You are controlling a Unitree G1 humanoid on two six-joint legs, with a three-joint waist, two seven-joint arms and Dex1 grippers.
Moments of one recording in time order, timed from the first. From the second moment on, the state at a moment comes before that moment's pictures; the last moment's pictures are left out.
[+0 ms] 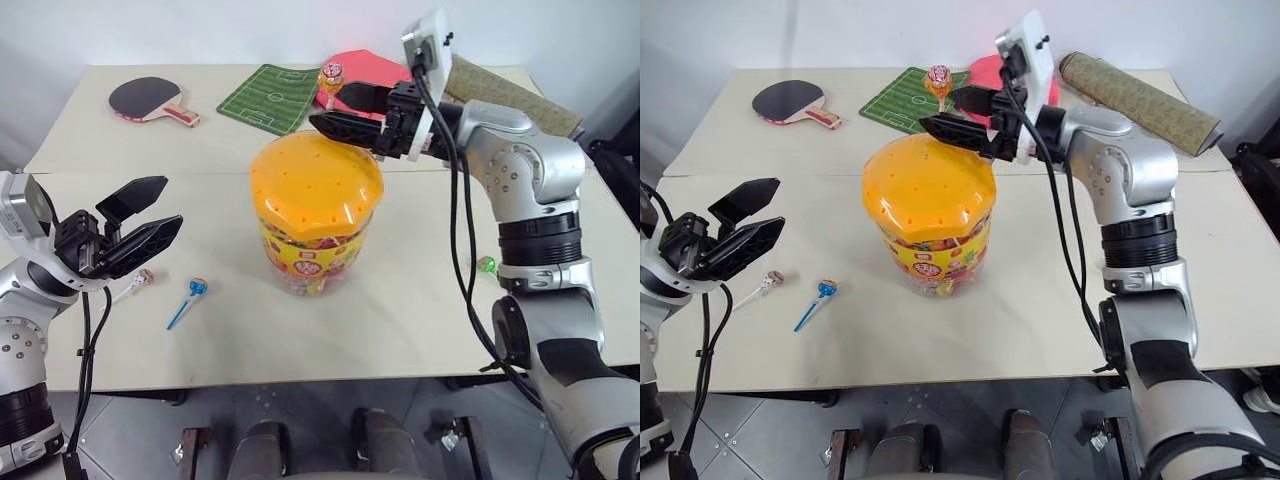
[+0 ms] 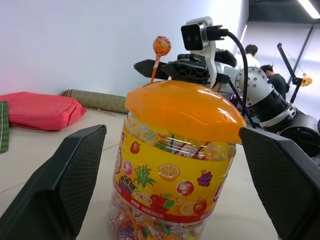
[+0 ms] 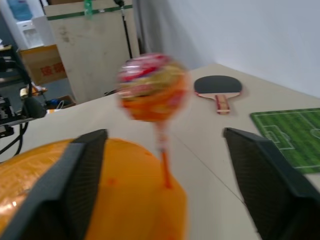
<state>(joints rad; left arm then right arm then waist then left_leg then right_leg) -0.28 0.72 0.54 -0.13 -1.00 0.54 -1.02 -1.21 -0.38 0.02 0.29 0.53 0.71 0.88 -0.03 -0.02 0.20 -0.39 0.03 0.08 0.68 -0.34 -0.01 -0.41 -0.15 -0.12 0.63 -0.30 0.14</state>
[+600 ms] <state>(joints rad) -0.36 0.72 0.47 -0.10 -0.93 0.46 -1.12 -1.35 -0.46 -0.18 0.45 0.63 0.68 0.97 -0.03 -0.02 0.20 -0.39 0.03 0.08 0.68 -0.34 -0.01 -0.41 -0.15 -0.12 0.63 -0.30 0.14</state>
